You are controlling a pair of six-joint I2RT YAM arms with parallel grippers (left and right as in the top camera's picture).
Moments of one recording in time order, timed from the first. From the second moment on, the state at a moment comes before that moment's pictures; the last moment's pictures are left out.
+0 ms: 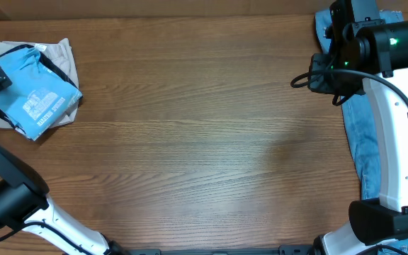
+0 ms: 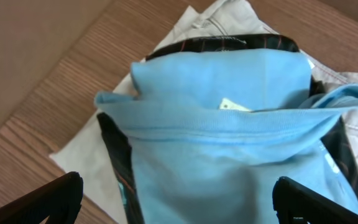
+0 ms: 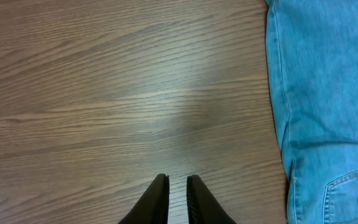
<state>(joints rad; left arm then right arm) 0.68 2.10 1.84 -0.61 0.09 0.03 0.14 1.75 2.12 -1.64 0.08 0.28</state>
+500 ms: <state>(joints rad) 0.50 2.10 1.86 -0.68 0.21 0.09 0.14 1.75 2.12 -1.64 0.08 0.28</state>
